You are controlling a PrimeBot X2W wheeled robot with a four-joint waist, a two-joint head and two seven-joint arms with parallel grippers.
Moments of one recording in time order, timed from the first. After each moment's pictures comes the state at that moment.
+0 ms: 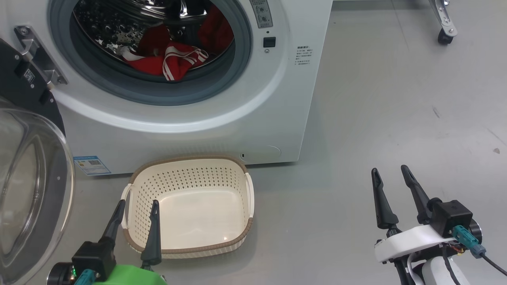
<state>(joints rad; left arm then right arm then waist) 0.10 0.06 -0.16 -0.03 -0.29 0.06 -0.13 -0.03 -0.04 0.12 0.18 0.26 0.06 -0.26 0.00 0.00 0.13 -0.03</state>
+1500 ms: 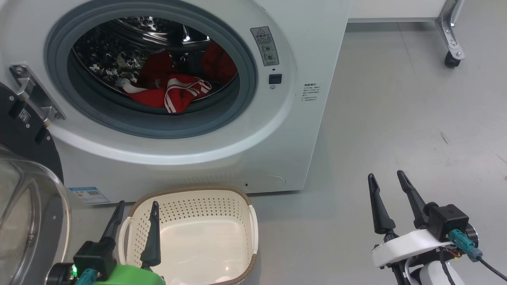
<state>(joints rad) 0.10 0.07 -0.17 -0.03 -0.28 0.07 -0.12 -0.01 -0.04 0.14 0.19 0.27 0.06 -0.26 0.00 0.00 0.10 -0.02</state>
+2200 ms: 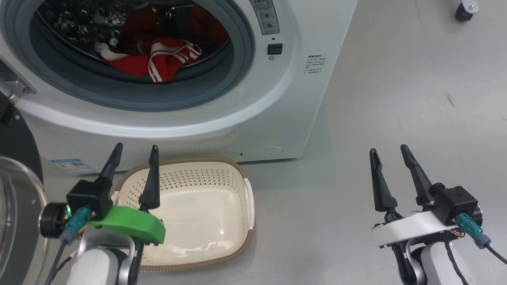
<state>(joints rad) -0.10 0.07 -0.19 -0.02 -0.28 0.06 -0.03 -0.06 -0.04 0.14 0.12 0.27 0.05 -0.26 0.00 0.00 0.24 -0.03</state>
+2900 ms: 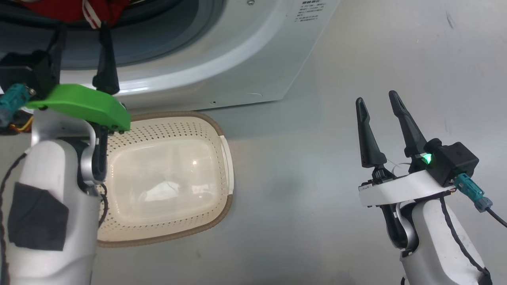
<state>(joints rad) -0.57 0.08 -0.12 0.13 -0.32 0.06 0.06 -0.24 -0.05 0.21 0.07 0.29 0.05 -0.26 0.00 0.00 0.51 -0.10</state>
